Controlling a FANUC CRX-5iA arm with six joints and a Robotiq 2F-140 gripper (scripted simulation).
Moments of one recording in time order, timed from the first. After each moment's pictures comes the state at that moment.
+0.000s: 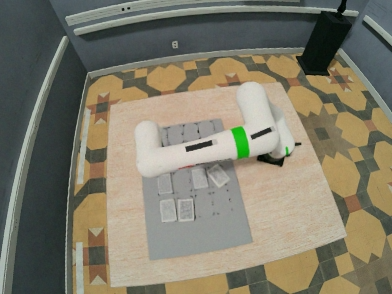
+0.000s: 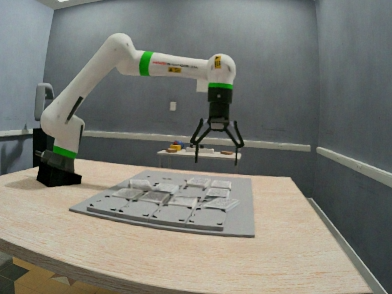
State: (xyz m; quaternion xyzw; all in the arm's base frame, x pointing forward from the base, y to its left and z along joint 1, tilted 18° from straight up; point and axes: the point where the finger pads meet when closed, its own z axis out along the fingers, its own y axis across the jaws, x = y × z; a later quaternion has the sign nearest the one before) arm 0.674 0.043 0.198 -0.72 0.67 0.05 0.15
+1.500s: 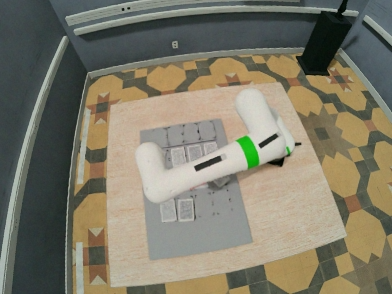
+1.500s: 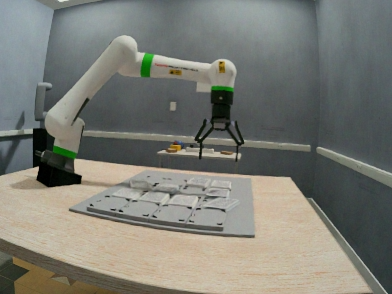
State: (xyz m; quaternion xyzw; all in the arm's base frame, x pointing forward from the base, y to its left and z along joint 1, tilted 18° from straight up) arm 0.665 0.140 0.226 -0.72 0.67 0.05 0.15
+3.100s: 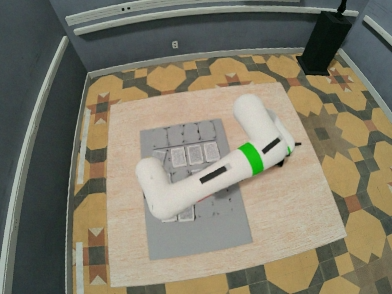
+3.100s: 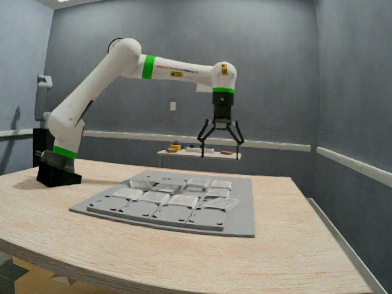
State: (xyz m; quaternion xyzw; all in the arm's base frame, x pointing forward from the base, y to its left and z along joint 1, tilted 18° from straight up) arm 0.659 0.200 0.243 -0.72 0.67 0.05 0.15
